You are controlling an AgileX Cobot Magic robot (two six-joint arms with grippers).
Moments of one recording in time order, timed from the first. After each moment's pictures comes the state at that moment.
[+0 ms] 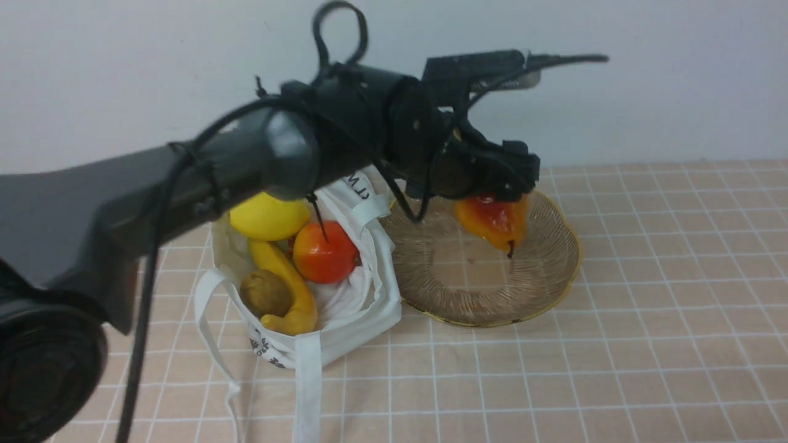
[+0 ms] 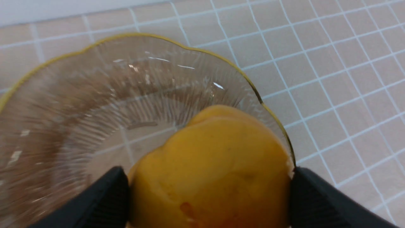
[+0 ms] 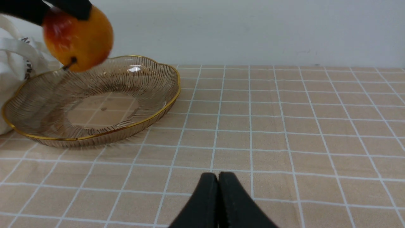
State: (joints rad) right arm 0.10 -0.01 0.03 -0.01 0.36 0.02; left arm -0.64 2.07 -1.72 -0.12 0.48 -0.28
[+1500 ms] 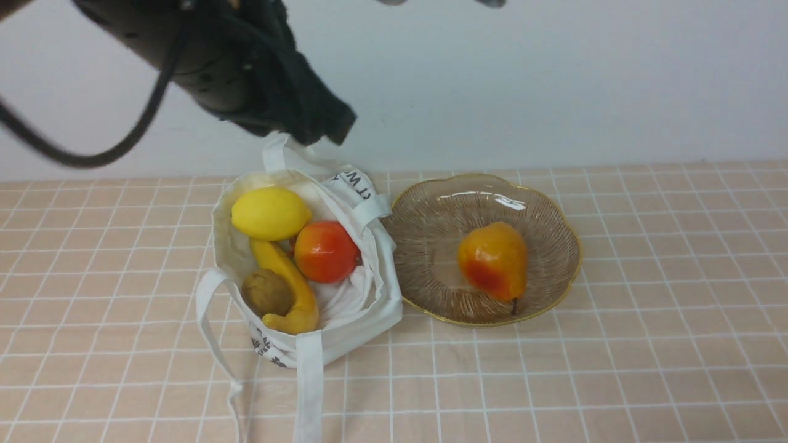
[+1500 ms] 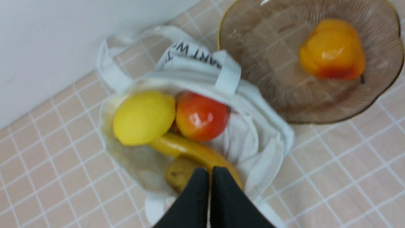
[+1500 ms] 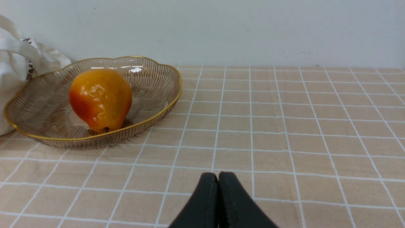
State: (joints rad) right arm 0.10 -0.01 0.03 -0.01 0.36 0.02; left arm -0.59 1.43 -1.55 0.25 1.12 -0.07
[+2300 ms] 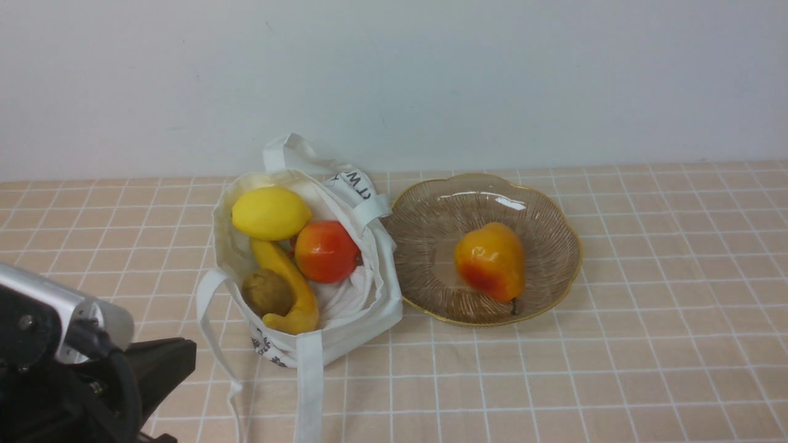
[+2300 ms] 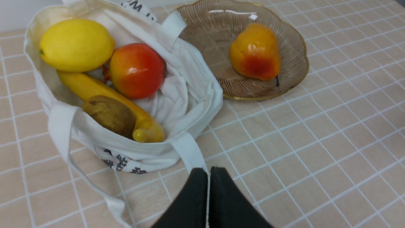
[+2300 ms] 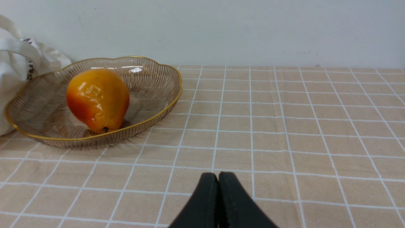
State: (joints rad) right arm 0.10 -0.01 0.03 -0.01 0.36 0.02; left arm -0.59 0.62 -0.49 0.06 0.44 -0.26
